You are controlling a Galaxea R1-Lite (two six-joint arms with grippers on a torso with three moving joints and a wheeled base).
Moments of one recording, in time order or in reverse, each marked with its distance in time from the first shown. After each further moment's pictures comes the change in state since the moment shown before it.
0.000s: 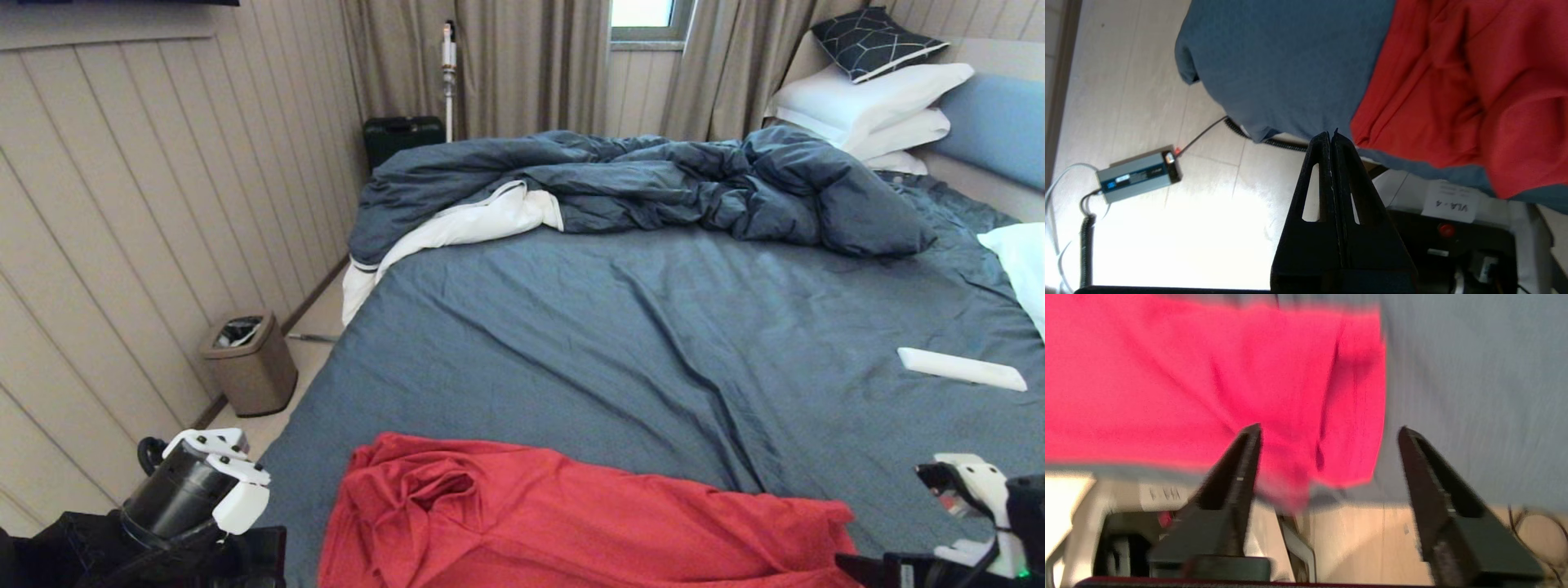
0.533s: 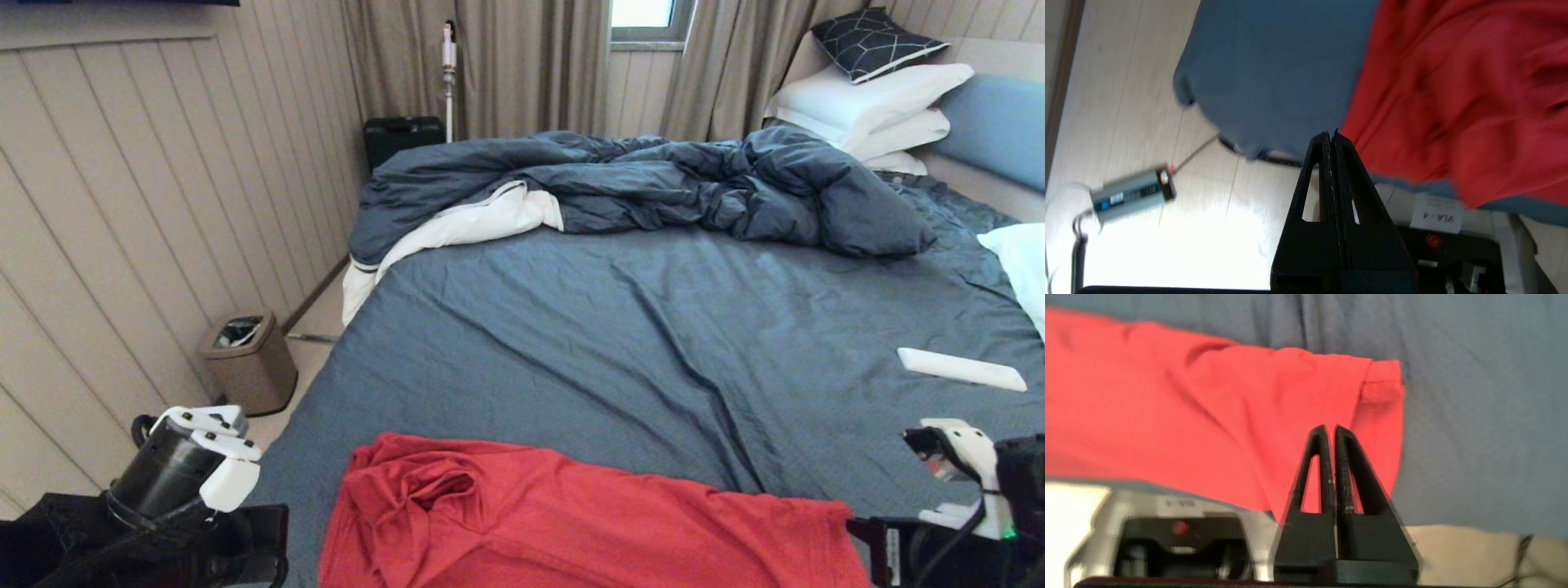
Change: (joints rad) left arm -0.003 -0.028 -0.068 0.027 0.004 0.036; right arm 0.041 0.025 -0.103 0.037 0.005 0.021
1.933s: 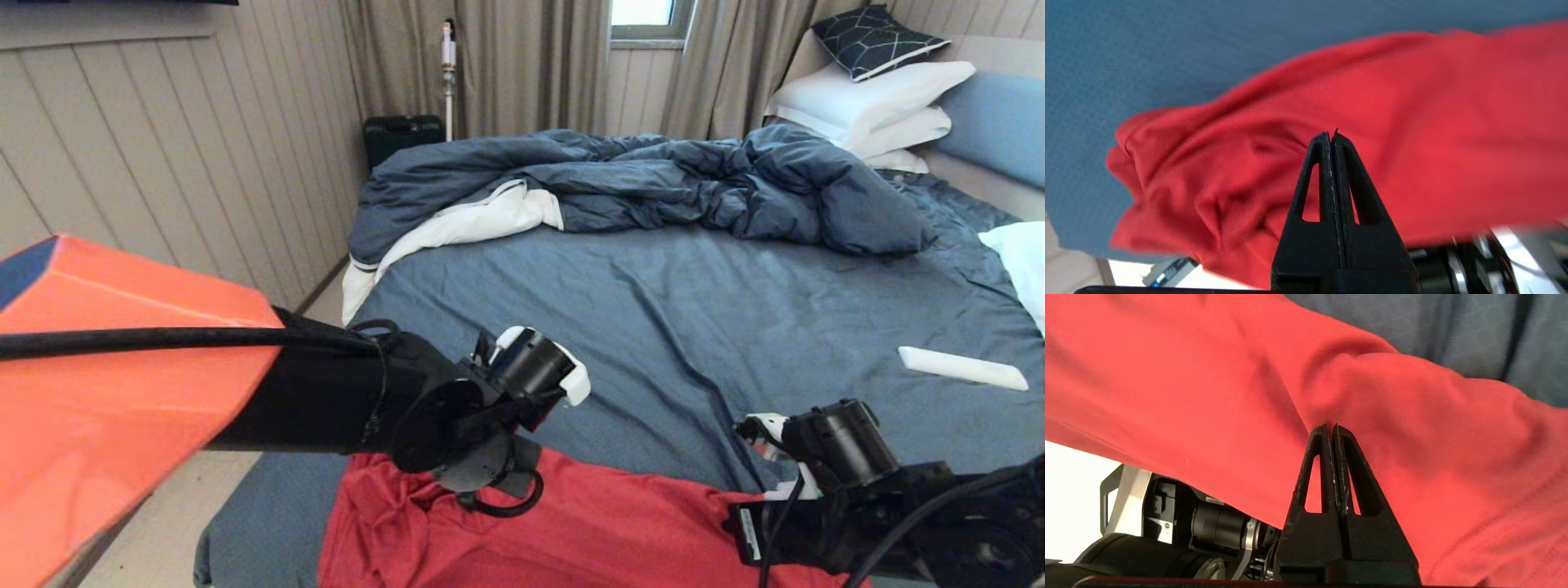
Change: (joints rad) left arm -0.286 0.636 -0.892 0.363 -0.010 0.181; right arm 0.219 0.426 -0.197 -0.008 0.083 0.067
